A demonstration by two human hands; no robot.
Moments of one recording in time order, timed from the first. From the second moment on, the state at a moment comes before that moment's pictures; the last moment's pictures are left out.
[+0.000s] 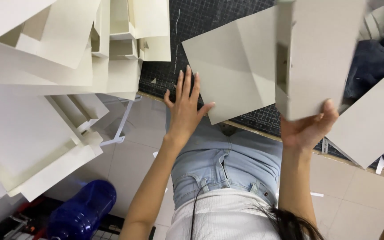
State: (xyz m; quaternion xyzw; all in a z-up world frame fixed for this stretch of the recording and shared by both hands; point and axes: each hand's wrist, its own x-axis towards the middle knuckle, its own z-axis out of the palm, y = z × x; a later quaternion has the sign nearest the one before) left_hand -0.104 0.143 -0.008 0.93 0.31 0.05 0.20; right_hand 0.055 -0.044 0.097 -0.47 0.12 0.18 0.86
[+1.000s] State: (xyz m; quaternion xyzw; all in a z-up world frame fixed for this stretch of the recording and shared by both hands) left_hand -0.117 0.160 -0.010 0.93 0.22 0.11 0.28; right_hand -0.027 -0.006 -0.018 -0.77 -0.33 -0.10 0.54
